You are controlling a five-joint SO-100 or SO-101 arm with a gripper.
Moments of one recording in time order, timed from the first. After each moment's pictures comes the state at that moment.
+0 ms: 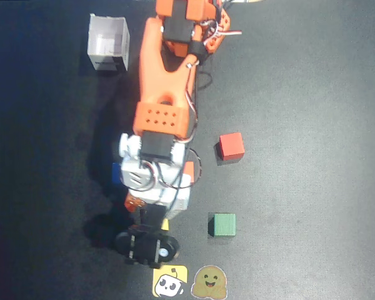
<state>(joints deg) 3.6 67.9 73.1 70.3 92.0</state>
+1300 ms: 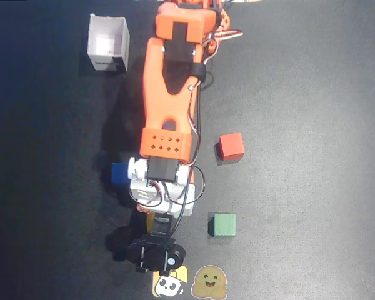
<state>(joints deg) 2.6 58.3 73.1 68.3 92.0</state>
